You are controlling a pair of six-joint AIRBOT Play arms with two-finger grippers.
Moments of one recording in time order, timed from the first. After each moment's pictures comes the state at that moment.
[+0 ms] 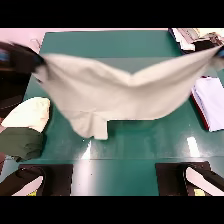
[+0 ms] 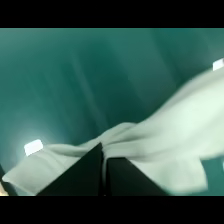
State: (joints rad) left arm -0.25 -1.03 1.56 1.33 -1.36 -1.46; right arm -0.23 -1.10 1.61 -1.08 1.54 1.43
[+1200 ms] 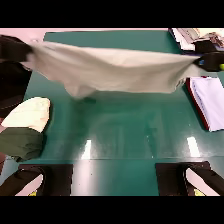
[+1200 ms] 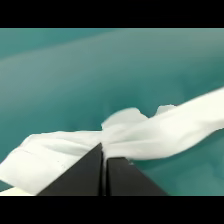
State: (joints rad) left arm -0.15 -0.87 1.63 1.39 -1.23 -1.47; right arm -0.18 -0.90 1.43 -1.15 1.31 1.39
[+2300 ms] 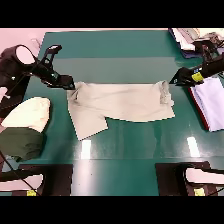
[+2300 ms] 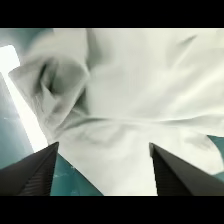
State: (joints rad) left arm -0.15 -1.39 1.44 1.33 -1.26 -1.47; right arm -0.19 -1.41 1.49 -1.07 1.47 1.43
